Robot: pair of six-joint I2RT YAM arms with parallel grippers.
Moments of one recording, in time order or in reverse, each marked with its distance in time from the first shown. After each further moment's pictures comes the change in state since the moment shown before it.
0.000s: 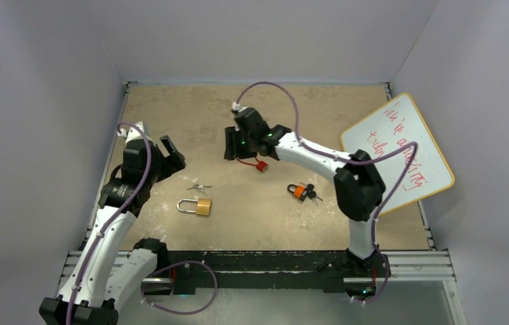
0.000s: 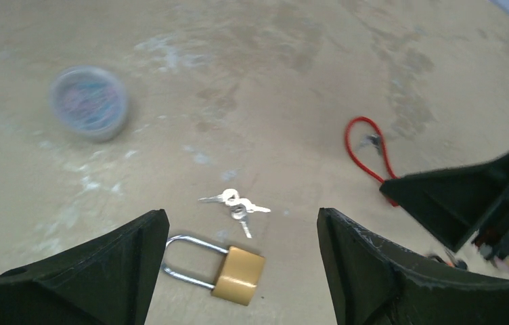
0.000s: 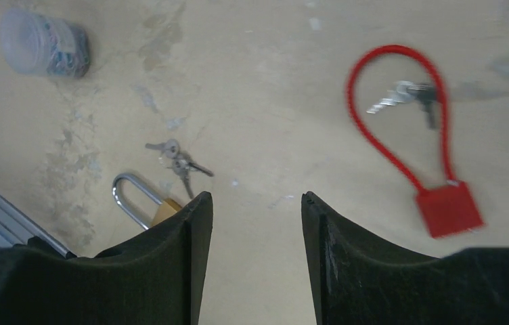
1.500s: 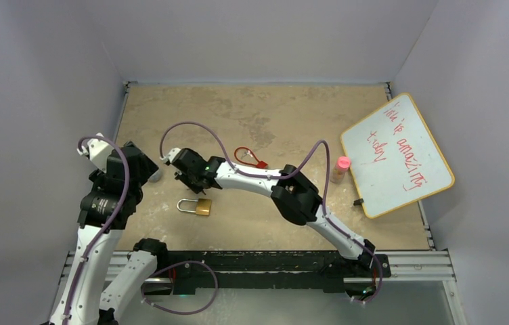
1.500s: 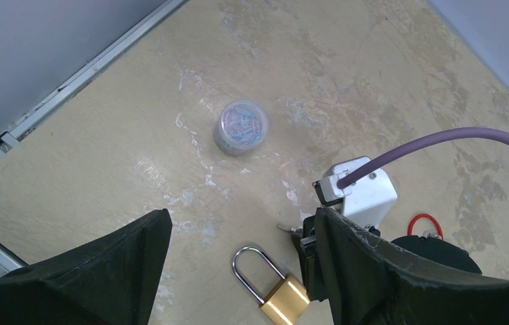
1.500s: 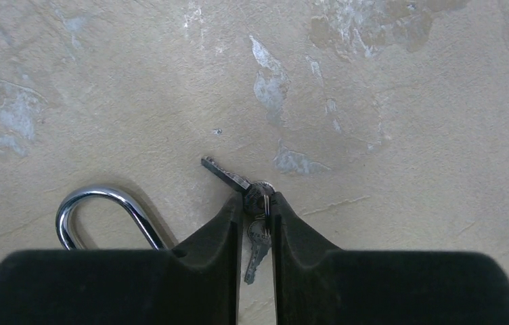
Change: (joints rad) left arm 0.000 -0.103 0.171 -0.389 -0.515 -0.211; right arm 0.354 0.590 0.591 -0.123 0.181 -0.491
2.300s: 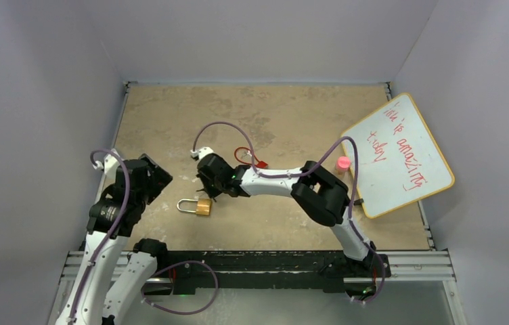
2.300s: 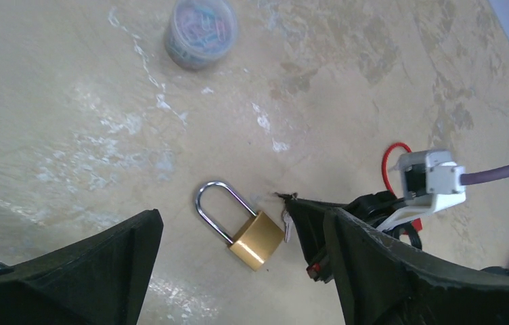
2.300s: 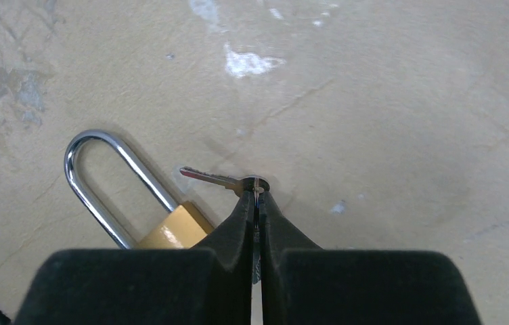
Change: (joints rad) left arm 0.000 -0.074 -0.157 0.001 0.231 -0.148; right arm -0.026 -0.284 -0.546 0.369 0.005 0.296
